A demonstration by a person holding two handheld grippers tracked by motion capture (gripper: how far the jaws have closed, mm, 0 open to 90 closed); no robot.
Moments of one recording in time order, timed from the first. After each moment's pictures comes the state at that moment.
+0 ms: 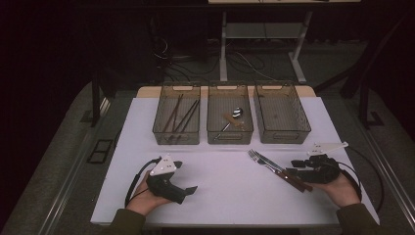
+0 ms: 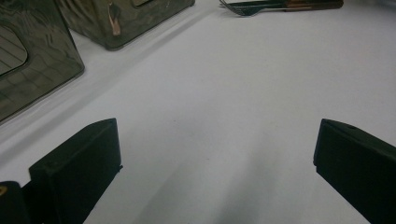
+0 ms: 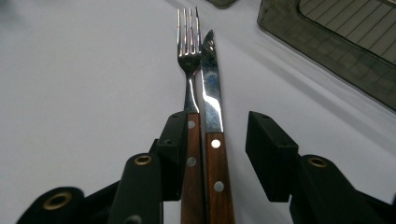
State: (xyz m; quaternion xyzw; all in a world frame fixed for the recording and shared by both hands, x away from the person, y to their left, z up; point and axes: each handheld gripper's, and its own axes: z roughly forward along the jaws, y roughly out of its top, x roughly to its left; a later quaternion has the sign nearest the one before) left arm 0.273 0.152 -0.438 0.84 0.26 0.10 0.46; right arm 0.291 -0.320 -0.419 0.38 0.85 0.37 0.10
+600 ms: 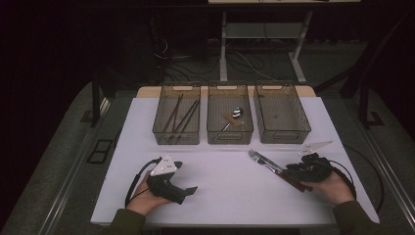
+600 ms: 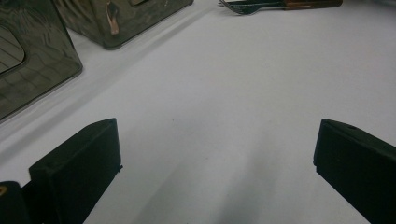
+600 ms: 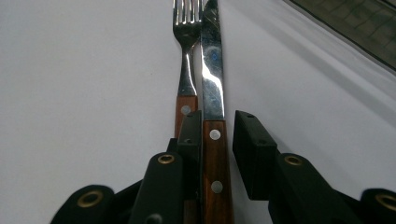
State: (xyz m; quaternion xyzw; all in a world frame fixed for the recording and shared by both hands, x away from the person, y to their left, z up) left arm 0.273 0.152 -0.439 0.84 0.26 0.10 0.46; right arm 0.303 -0.311 -0.434 0.37 0.87 0.32 0.07
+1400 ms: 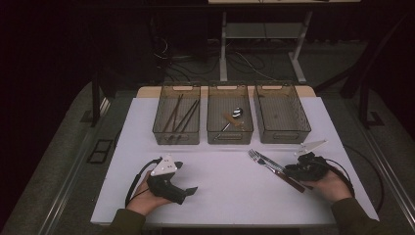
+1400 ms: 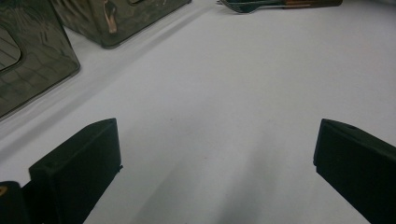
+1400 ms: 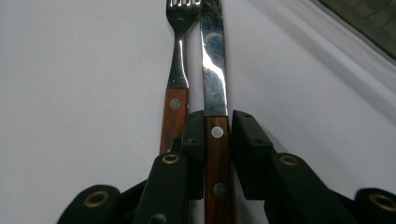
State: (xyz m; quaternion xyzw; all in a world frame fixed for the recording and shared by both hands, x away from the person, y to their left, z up) left arm 0.273 0.151 -0.439 0.84 0.26 0.09 0.46; right arm 0.311 -0.306 -0.438 0.36 0.89 0.28 0.07
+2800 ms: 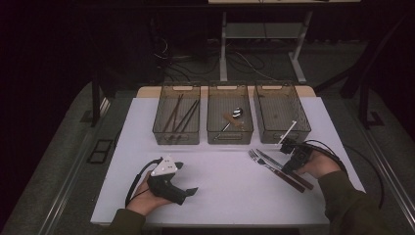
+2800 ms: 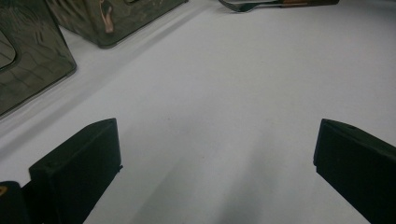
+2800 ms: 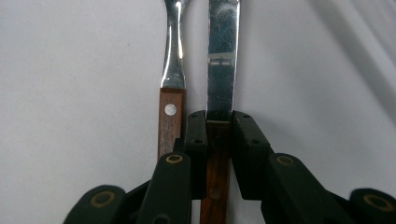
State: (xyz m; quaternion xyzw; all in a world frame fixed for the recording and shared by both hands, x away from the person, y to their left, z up) left arm 0.273 0.151 -0.439 0.85 0.25 0.09 0.46; right arm 0.356 -0.264 -0.418 0.36 0.93 0.08 -0.01
